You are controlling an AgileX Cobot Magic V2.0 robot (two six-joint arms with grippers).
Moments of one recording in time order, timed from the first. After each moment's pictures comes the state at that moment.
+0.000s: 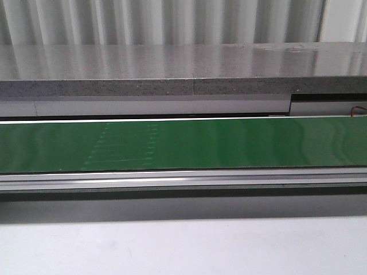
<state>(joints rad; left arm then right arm) -0.06 0.00 0.00 0.21 0.04 -0.13 -0.54 1.31 -1.05 0.23 0.87 -0.24</state>
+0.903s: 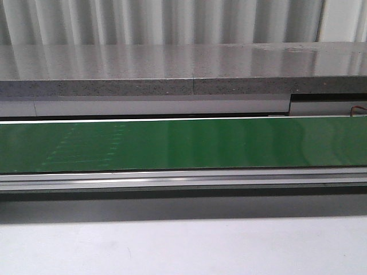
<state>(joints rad) -0.06 0.00 0.00 0.21 0.04 -0.13 -0.57 1.80 -1.16 0.24 0.63 -0.38</state>
